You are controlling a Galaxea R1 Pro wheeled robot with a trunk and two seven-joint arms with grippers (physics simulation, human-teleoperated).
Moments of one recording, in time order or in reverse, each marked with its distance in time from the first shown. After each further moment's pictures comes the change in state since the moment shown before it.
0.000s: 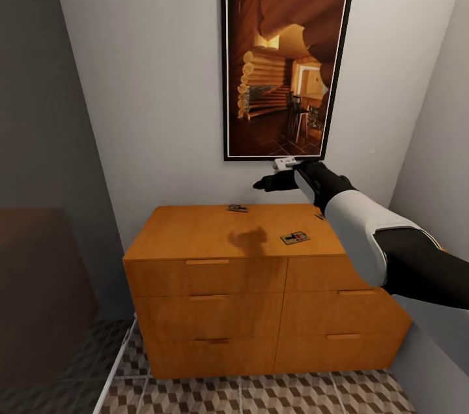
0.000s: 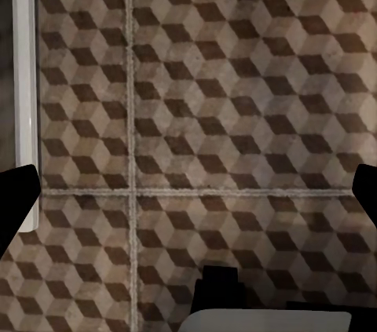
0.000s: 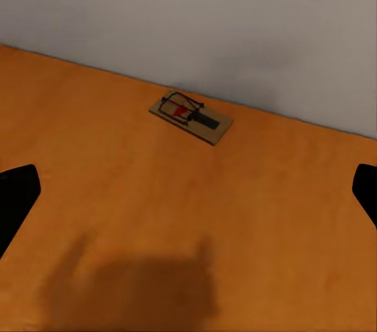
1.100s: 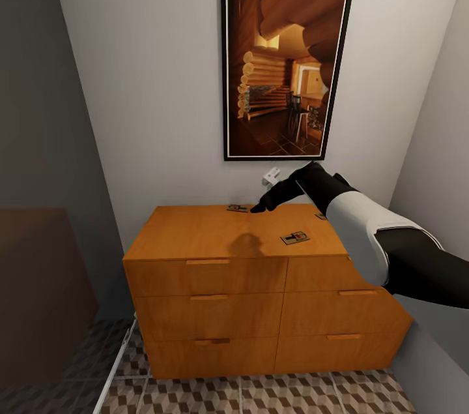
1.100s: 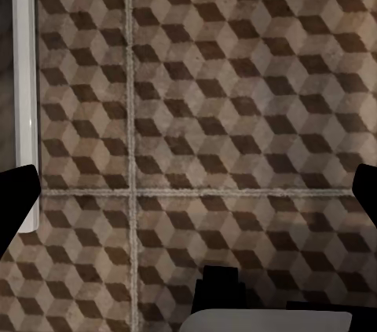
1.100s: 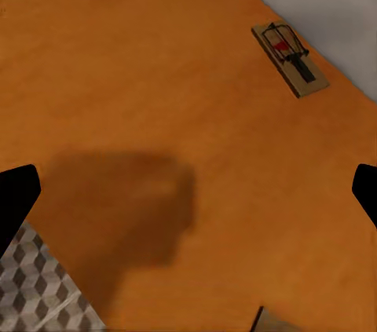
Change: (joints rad) left arm 0.000 0.000 0.000 0.000 -0.003 0.000 0.000; right arm 0.001 -0.008 -0.001 0.022 0.519 -0.138 0.519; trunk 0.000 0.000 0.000
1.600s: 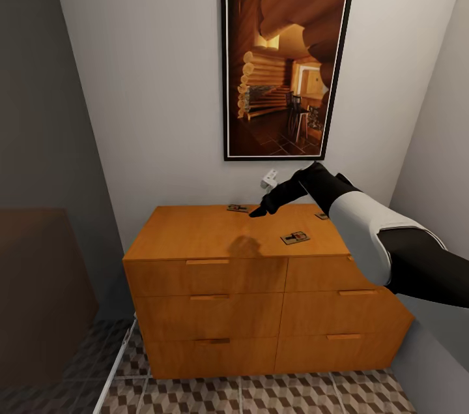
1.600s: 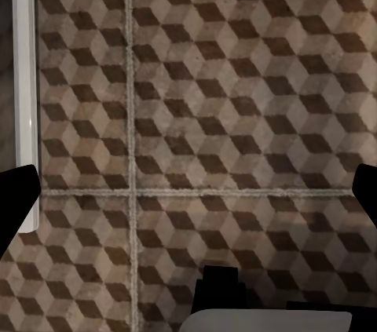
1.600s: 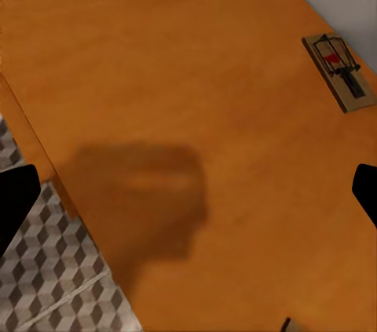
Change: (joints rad) left arm 0.000 0.000 0.000 0.000 0.000 0.000 0.000; right arm 0.000 -0.014 -0.001 0.002 0.033 -0.076 0.141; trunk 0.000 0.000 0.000
